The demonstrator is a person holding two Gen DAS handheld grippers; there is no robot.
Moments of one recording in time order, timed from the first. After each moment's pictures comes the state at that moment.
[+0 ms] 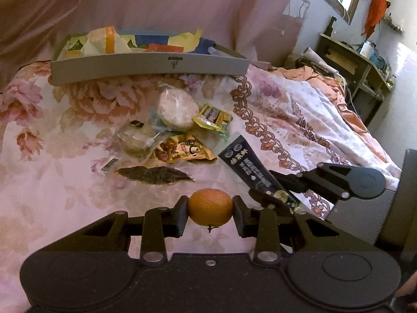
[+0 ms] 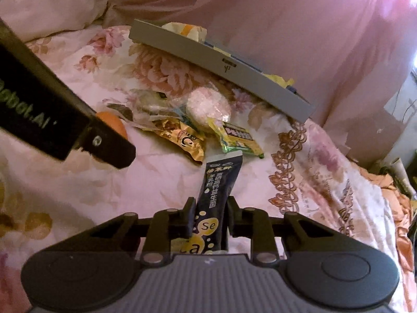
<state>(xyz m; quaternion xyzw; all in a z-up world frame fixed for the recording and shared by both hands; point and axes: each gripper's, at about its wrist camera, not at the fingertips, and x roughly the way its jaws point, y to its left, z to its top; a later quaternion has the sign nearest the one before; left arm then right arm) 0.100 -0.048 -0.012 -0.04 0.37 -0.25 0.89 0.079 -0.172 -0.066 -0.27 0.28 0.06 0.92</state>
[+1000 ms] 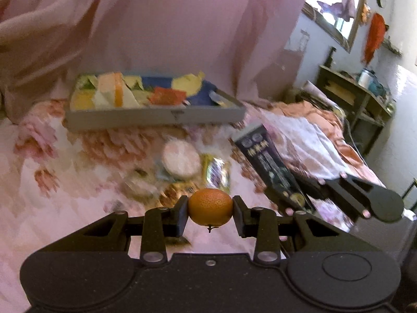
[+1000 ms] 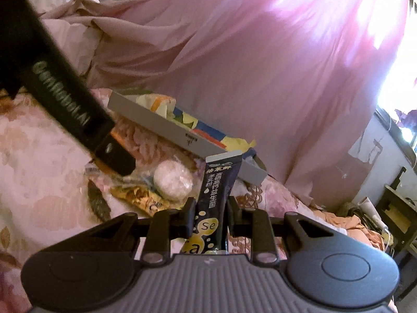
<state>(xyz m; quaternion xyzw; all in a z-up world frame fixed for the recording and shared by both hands) 0.097 -0.040 0.041 -0.06 0.31 -0.23 0.92 0.053 -0.176 -0.015 -0.26 0.13 0.04 0.95</state>
